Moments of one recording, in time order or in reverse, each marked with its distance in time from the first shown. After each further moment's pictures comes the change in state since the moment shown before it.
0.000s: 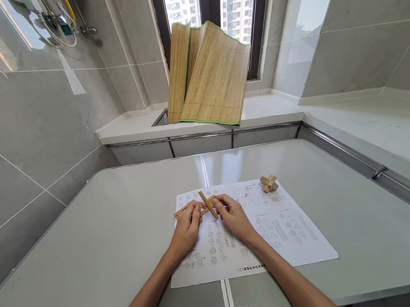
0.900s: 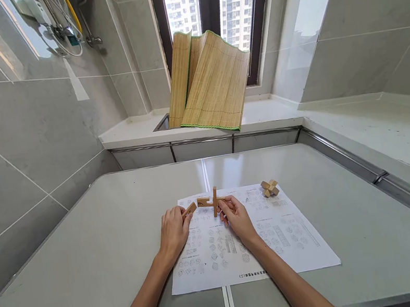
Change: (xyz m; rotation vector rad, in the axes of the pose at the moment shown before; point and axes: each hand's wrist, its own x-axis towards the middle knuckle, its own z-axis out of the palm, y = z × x) left_hand 0.005 -0.040 -0.023 0.660 0.199 -0.043; right_hand 0.003 0.008 0.001 0.325 0.111 0.155
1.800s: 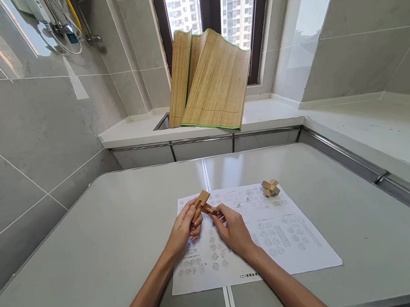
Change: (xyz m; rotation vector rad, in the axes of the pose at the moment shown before) left_hand 0.000 0.041 -0.019 -1.321 -0.457 -0.225; right_hand -0.019 0.002 0.012 -0.537 -0.074 -0.280
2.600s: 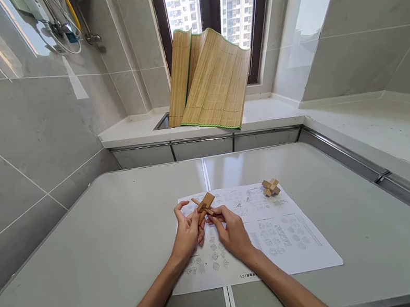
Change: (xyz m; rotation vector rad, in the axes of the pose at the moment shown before) left_hand -0.002 -0.018 0.019 0.081 0.249 0.075; right_hand -0.005 -0.005 0.006 0.128 0.015 -0.024
